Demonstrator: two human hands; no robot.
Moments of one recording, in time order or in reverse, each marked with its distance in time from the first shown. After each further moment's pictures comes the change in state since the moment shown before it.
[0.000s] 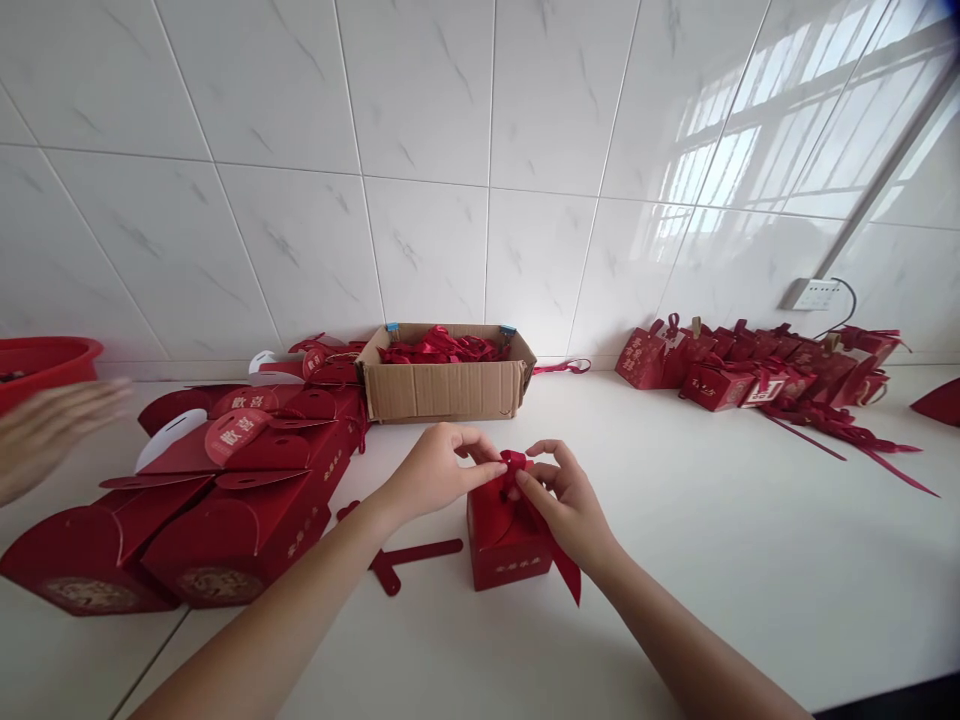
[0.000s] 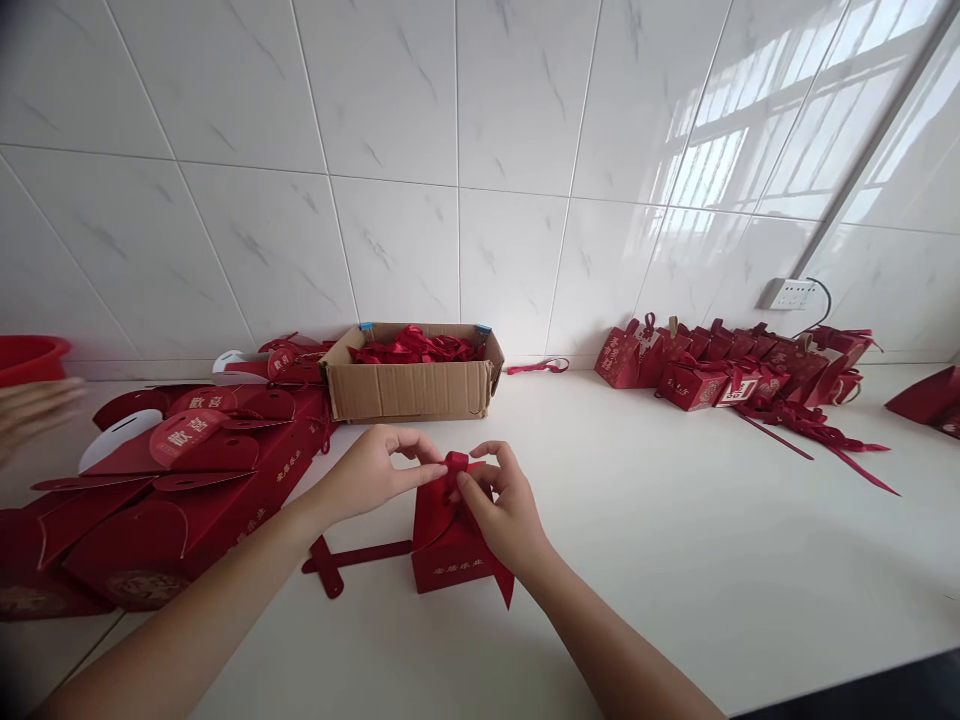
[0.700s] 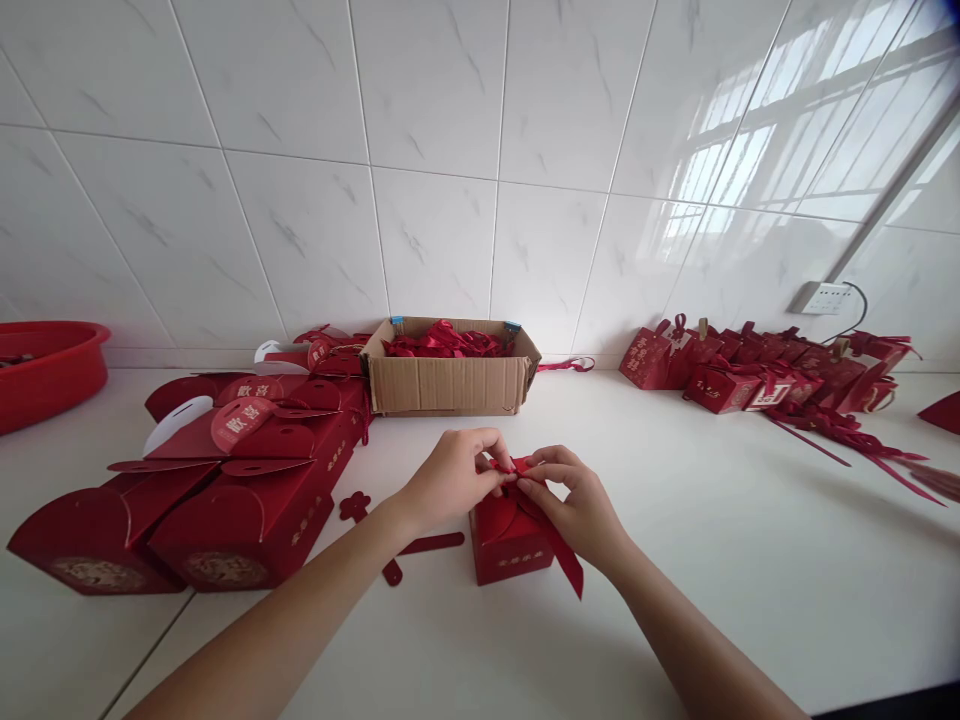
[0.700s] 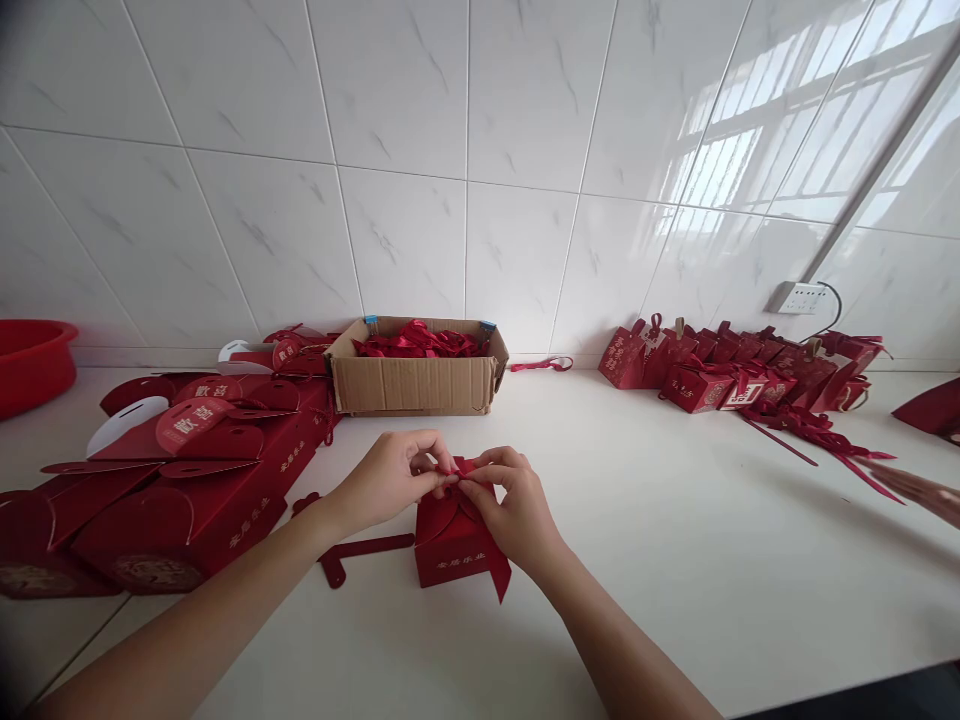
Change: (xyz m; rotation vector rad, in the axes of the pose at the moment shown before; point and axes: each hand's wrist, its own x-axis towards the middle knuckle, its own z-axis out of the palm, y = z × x) left_hand -0.005 -0.004 0.018 -0.079 -0.020 -0.031; right_hand 0.003 0.003 -0.012 -0.383 0.009 -0.074
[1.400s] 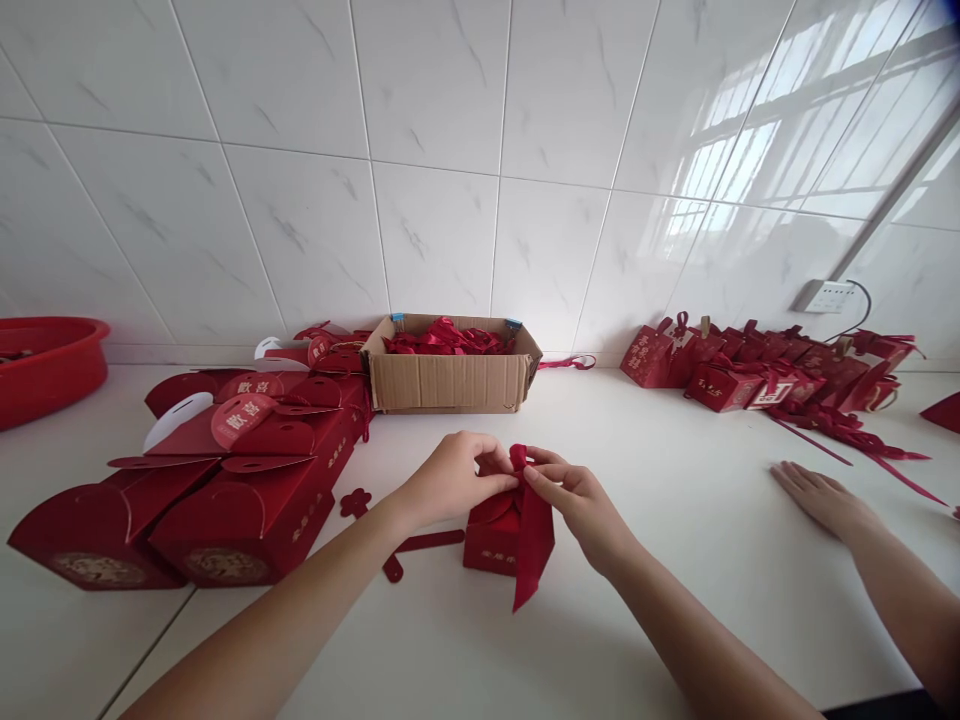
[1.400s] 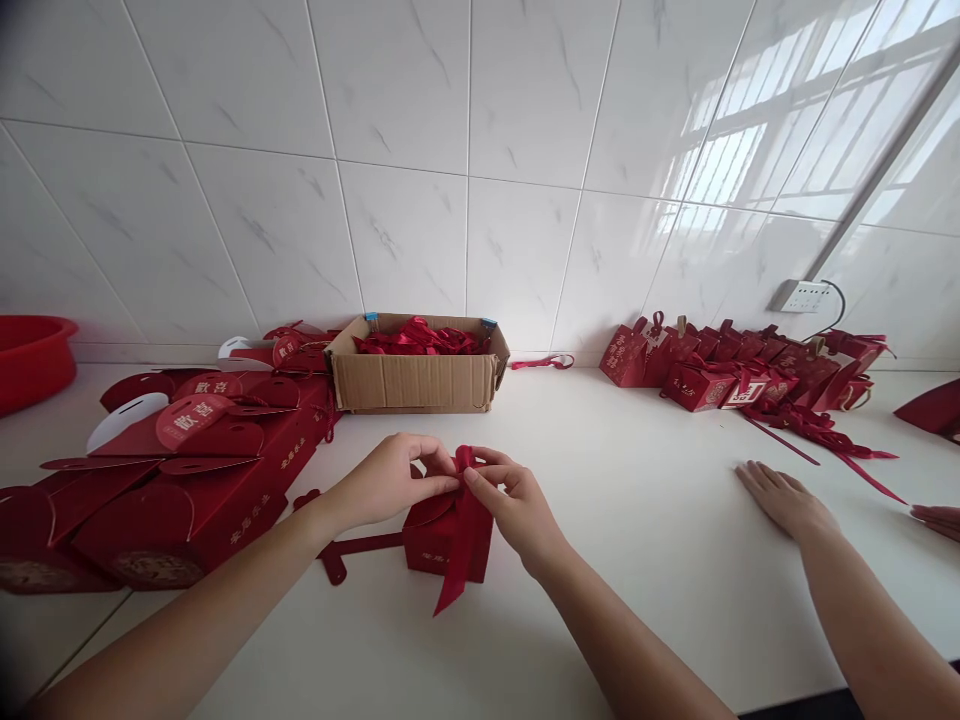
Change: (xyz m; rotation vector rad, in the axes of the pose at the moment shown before) left_hand -0.001 0.000 -0.003 0.060 -0.069 -0.025; right_hand -0.003 -0.009 -0.002 0.413 -0.144 0.227
